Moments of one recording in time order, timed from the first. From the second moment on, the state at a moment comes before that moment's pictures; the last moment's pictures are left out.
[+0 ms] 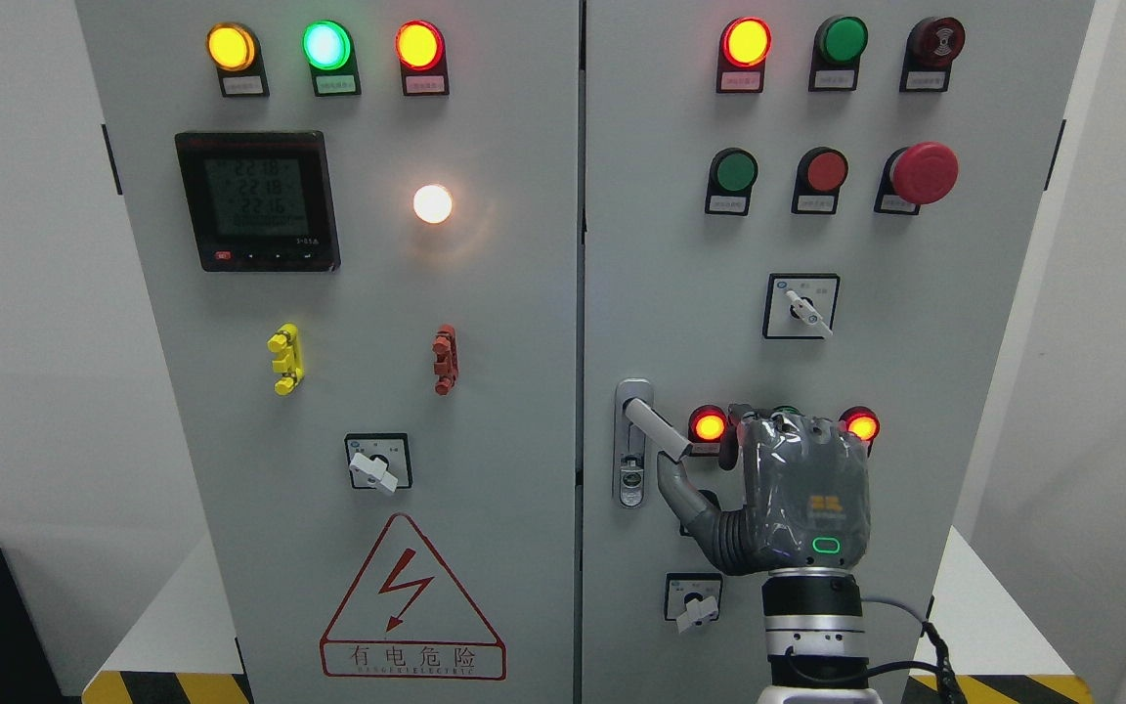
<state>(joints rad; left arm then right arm) -0.08 -0.11 0.00 0.00 0.08 -0.07 -0.06 -0.46 0.14 0.19 -1.79 1.44 0.22 -0.10</state>
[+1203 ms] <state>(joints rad) -0.08 -0.11 0.00 0.00 0.08 -0.07 -0.06 -0.47 0.14 0.16 -1.80 1.44 0.22 -0.10</state>
